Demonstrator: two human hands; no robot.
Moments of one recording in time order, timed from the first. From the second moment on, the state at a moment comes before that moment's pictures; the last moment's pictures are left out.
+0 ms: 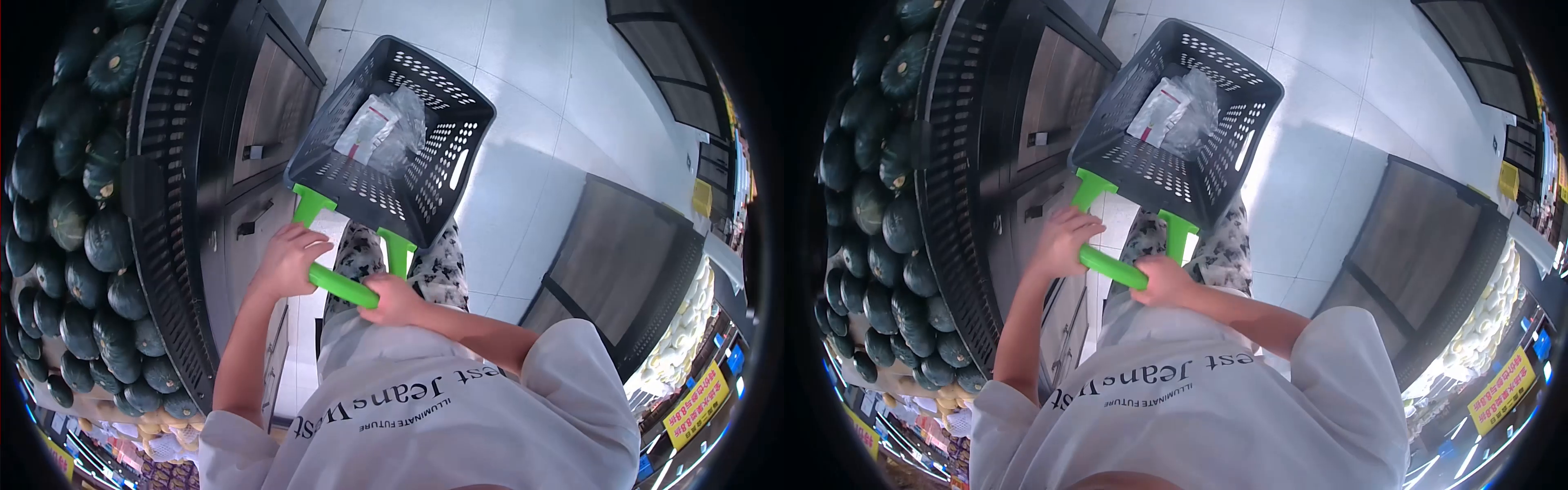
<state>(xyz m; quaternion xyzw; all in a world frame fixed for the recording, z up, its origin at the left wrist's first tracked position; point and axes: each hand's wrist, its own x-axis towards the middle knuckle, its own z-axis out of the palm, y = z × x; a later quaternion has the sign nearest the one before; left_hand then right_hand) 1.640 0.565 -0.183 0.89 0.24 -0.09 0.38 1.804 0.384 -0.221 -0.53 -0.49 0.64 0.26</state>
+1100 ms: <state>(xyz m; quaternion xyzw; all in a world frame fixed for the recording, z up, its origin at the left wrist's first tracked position) 1.833 0.649 -0.410 0.68 0.31 -0.24 0.62 1.920 0.514 -0.583 -0.68 -0.38 0.61 0.13</state>
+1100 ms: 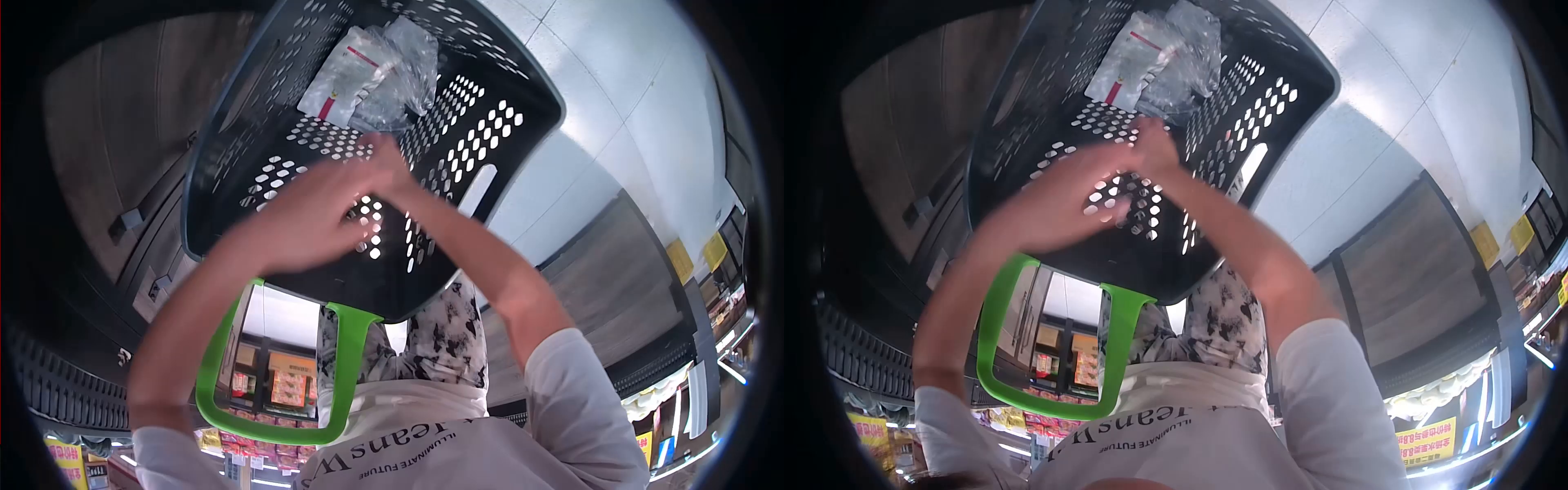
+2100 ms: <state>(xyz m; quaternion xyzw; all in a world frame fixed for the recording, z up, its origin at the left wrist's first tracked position) 1.819 0.522 -0.650 0.07 0.76 -0.03 0.64 1.952 0.522 -0.735 -0.81 -0.23 0.51 0.16</state>
